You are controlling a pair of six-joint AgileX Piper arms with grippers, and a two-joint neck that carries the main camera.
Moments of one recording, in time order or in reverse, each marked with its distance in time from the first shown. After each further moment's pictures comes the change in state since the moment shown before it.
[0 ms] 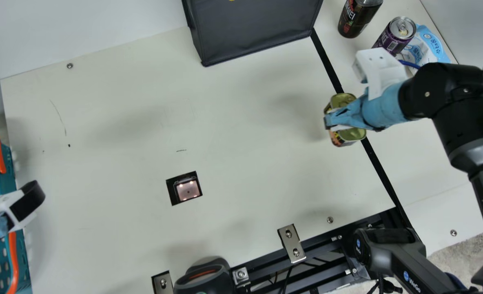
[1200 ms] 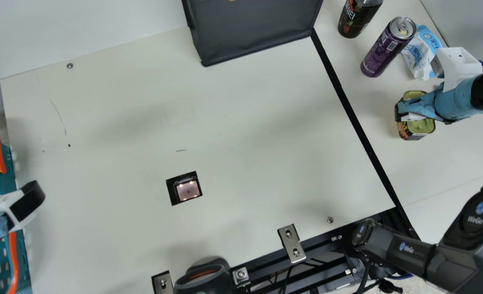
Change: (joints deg) left arm 0.0 0.0 0.0 0.0 0.0 0.0; right arm -27.0 15.8 -4.9 -2.3 -8.5 -19.0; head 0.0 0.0
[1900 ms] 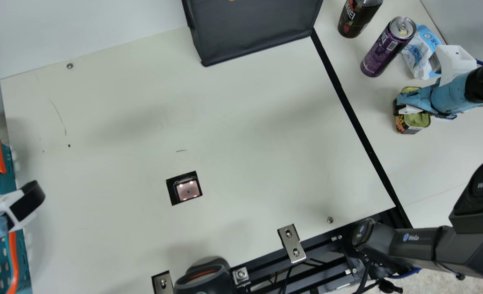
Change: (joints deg) left arm 0.0 0.0 0.0 0.0 0.0 0.0; right arm -0.1 6.8 -1.8 1.9 -4.2 0.5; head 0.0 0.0
